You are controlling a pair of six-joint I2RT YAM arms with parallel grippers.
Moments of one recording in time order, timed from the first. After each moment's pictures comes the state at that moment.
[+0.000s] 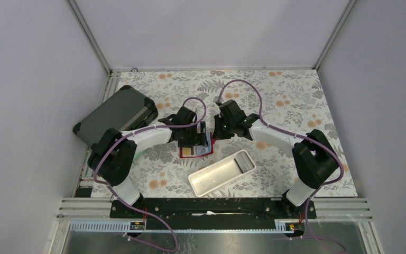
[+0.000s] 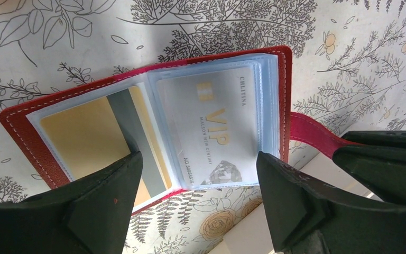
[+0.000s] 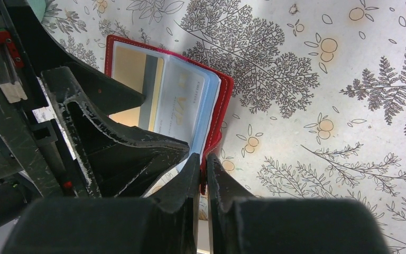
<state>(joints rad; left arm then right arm) -0.62 1.66 0.96 -0.32 0.16 -0.62 0.69 1.66 1.08 -0.31 -0.12 0.53</state>
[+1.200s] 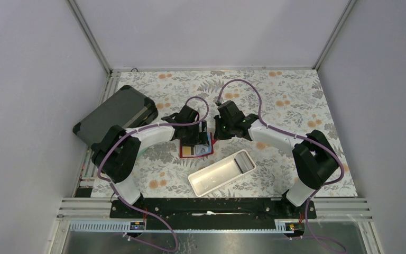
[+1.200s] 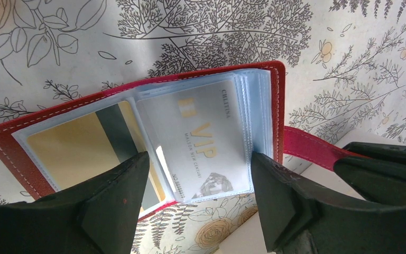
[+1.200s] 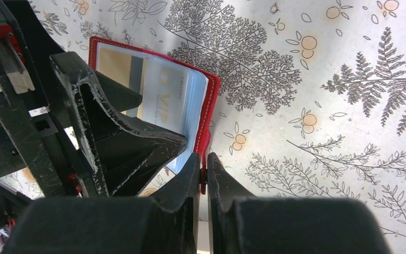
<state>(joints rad) -0.62 1.71 1.00 -0.32 0.16 -0.62 0.71 1.66 1.10 -0.34 -0.05 0.52</state>
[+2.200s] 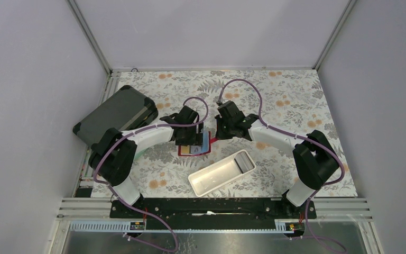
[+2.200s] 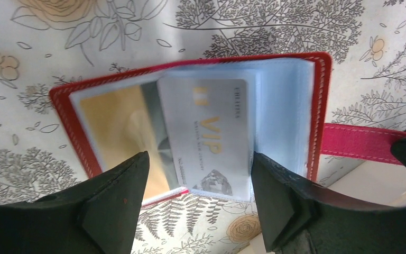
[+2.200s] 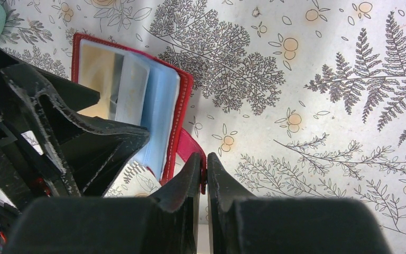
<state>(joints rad) -0.63 1.68 1.01 -0.42 0.02 -0.56 0.72 1.65 1.10 -0.36 0.01 0.52</state>
